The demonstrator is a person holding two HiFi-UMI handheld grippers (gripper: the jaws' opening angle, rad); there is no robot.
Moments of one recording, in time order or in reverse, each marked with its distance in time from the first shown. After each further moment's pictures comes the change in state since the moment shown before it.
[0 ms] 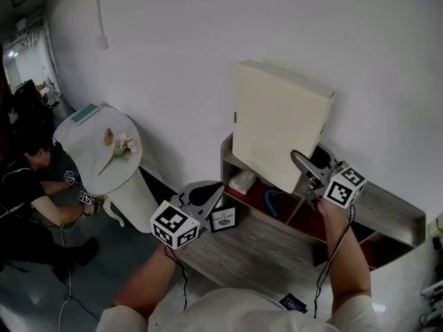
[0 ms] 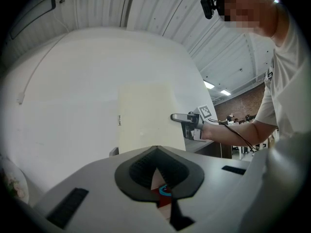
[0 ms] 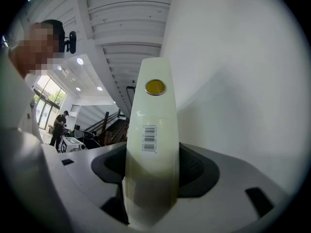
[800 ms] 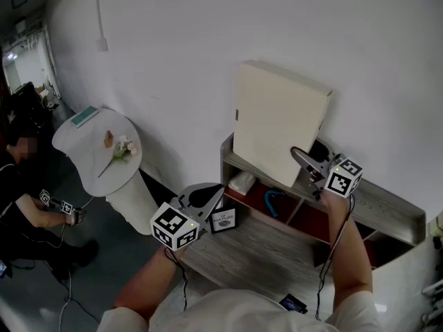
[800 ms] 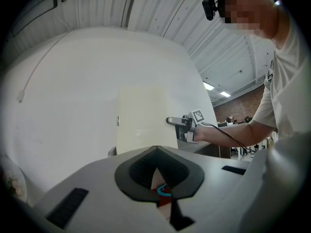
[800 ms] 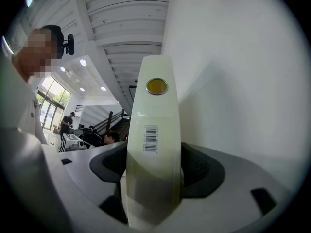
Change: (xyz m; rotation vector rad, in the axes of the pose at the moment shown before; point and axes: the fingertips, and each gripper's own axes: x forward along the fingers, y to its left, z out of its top) left arm -0.004 -0.005 -0.003 -0.009 -0.006 -0.010; right arm 0.008 -0.023 -0.011 -0.002 0.018 0.052
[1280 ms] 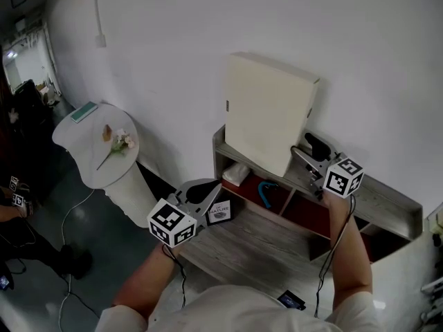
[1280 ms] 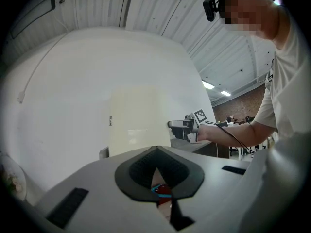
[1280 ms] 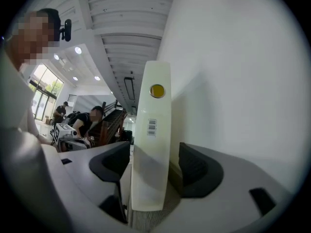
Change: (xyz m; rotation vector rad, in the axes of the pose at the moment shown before) left arm 0.004 -0.031 0.002 0.000 0.006 0.012; right arm -0.041 -0.003 -0.009 -0.050 0.095 -0.100
